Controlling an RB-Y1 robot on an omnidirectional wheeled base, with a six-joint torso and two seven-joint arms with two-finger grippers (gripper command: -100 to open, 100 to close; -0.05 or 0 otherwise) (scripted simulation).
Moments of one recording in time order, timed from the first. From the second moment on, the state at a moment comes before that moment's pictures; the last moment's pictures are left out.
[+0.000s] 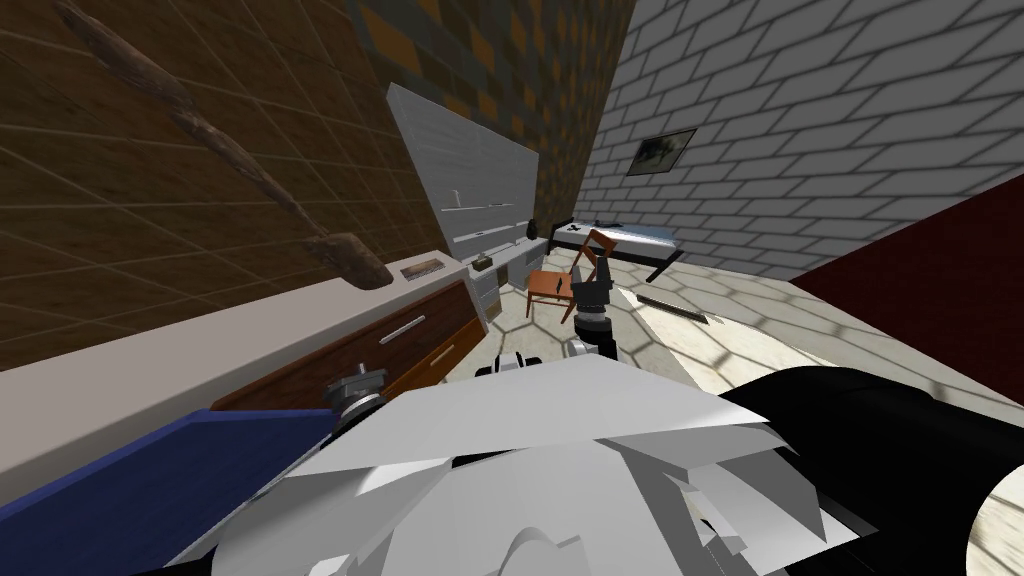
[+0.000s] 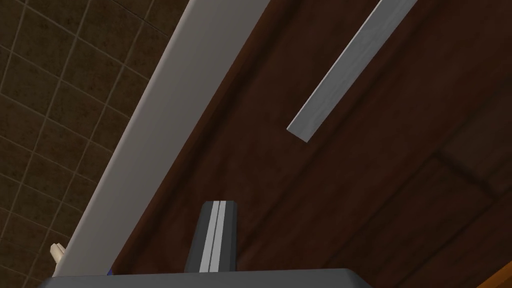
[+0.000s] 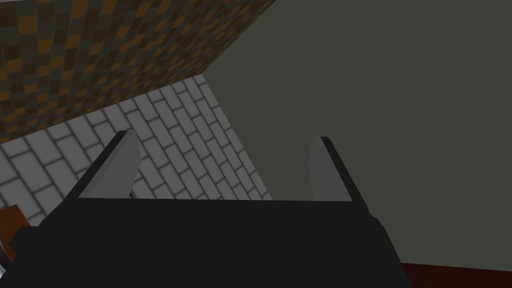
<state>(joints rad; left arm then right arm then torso) 0.58 0.00 0.41 -1.74 0.48 -0.35 0.36 0.52 0.01 0.00 -2.26 0.07 -0.64 -0.13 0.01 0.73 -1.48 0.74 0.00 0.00</state>
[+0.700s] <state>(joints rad) 0.56 0.13 0.40 -1.70 0.48 -0.35 0.36 0.52 0.01 0.00 -2.26 0.07 -0.64 -0.13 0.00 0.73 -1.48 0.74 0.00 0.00</state>
